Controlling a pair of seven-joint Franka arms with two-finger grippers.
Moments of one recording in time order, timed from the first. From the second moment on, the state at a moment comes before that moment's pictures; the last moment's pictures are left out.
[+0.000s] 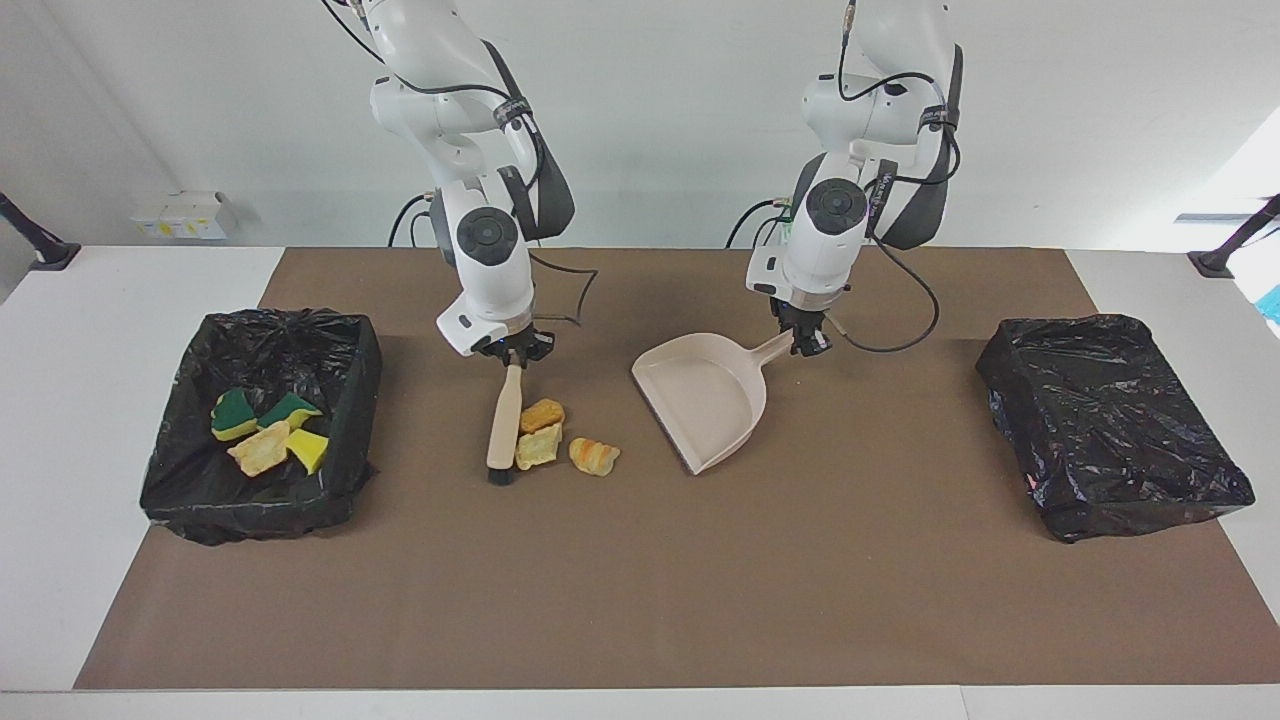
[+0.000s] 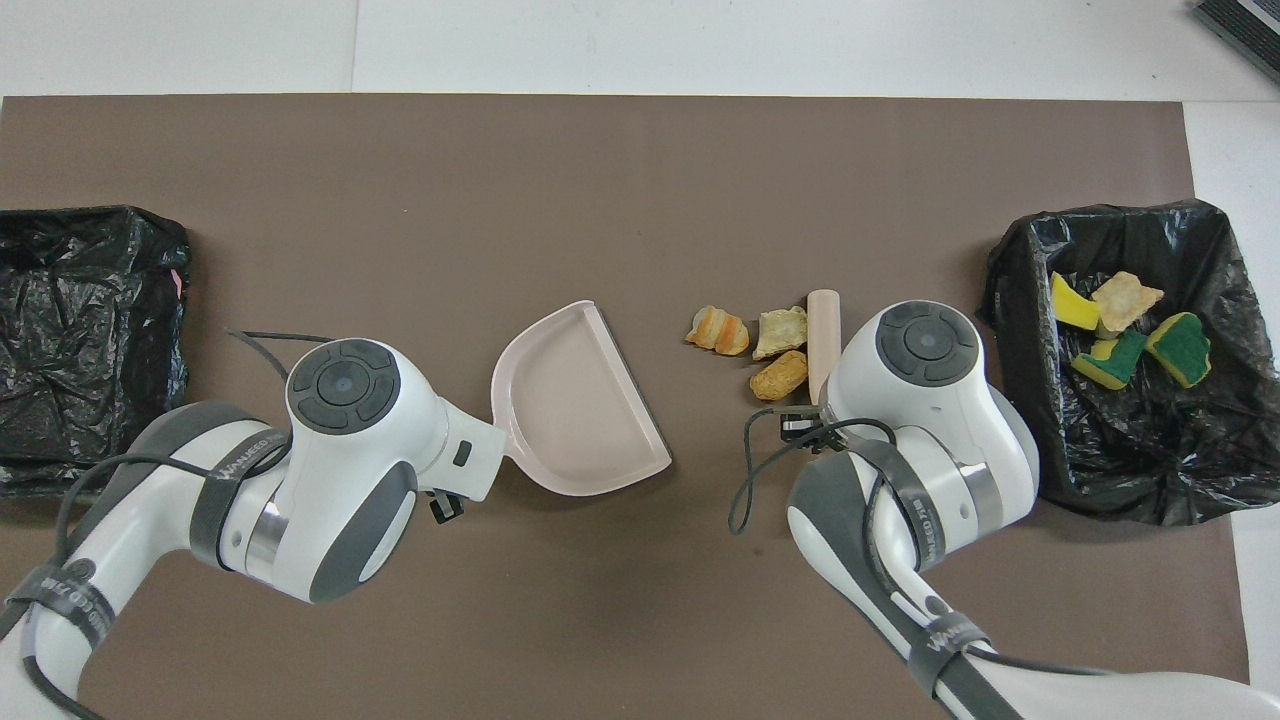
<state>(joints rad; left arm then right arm) -0.35 0.03 -0.13 -2.19 0.01 2.05 0.69 0.08 0.16 0.28 -2.10 -0.06 2.07 0.45</state>
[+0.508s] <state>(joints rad) -0.35 0.03 -0.13 -2.20 0.01 2.05 0.69 0.20 0.19 0.33 -2.06 0.03 2.07 0.22</state>
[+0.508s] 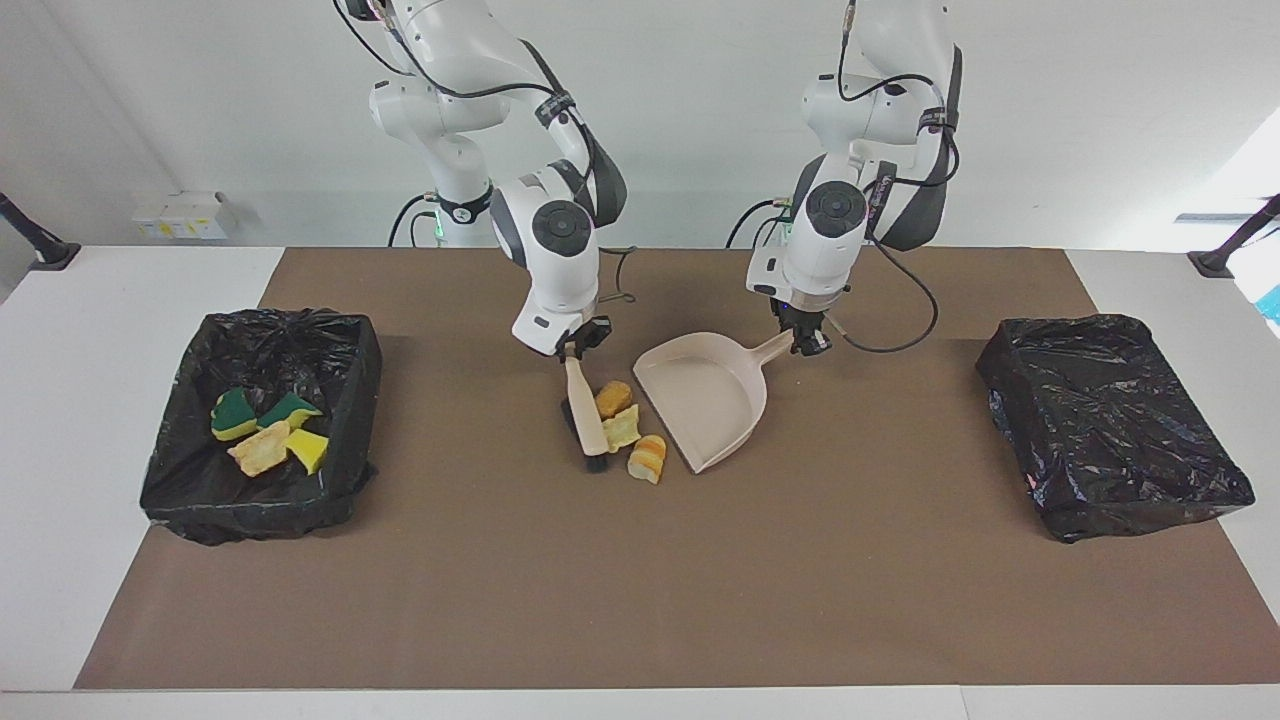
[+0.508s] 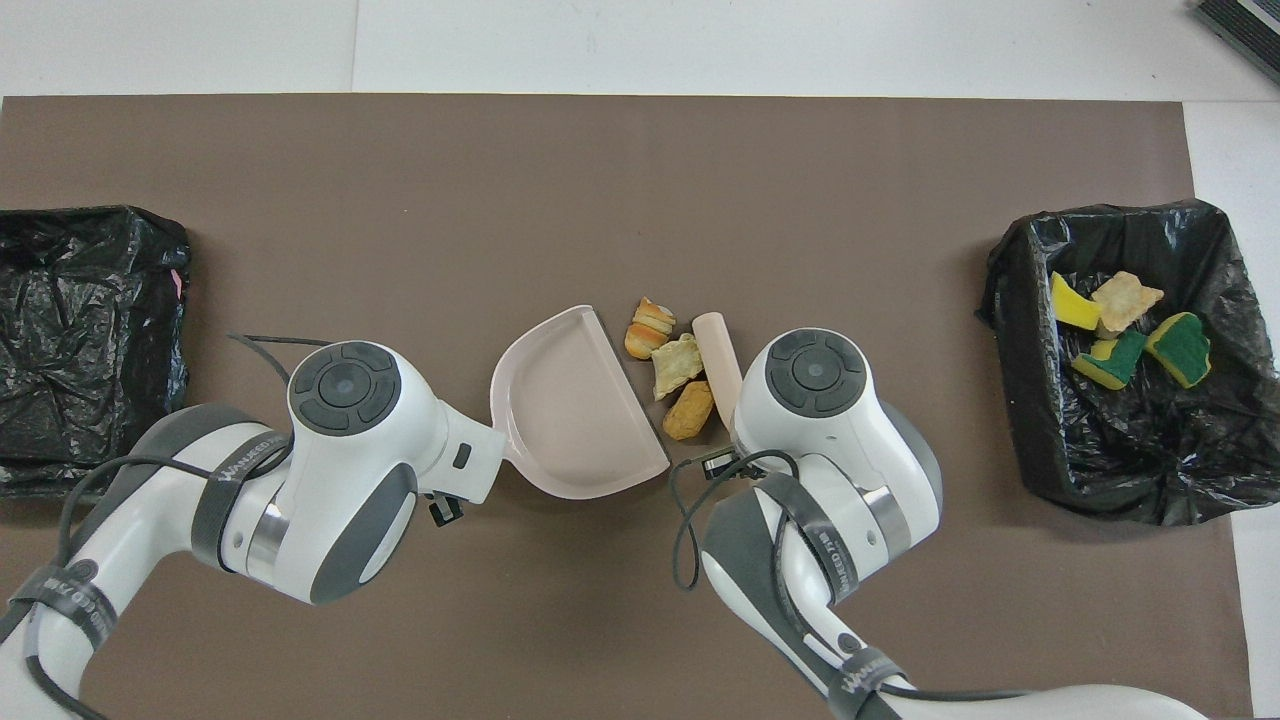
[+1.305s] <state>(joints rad) -0.35 0.03 -0.11 -2.20 -0.04 2.03 0.67 0.11 0.19 0.44 -1.88 0.04 1.89 0.17</state>
